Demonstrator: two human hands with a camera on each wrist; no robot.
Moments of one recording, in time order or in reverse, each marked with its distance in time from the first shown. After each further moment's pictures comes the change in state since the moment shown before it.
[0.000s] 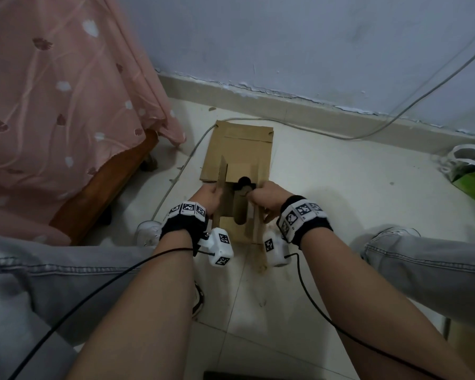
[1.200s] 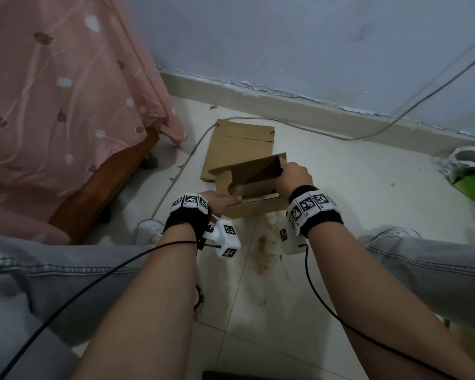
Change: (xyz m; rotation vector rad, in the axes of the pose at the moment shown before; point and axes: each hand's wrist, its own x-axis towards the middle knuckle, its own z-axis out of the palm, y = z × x) left_hand -0.012 0.022 -0.001 0.346 -0.105 -0.232; right_hand 0.012 0.001 -0.033 -0.417 0.455 -0.044
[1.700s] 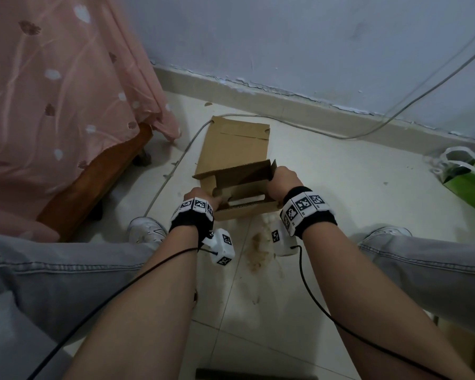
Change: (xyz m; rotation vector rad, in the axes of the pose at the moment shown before) left_hand 0.016 -0.009 0.019 -0.106 0.282 -0.027; right_hand -0.002 0.000 0.009 0.095 -0.158 0.020
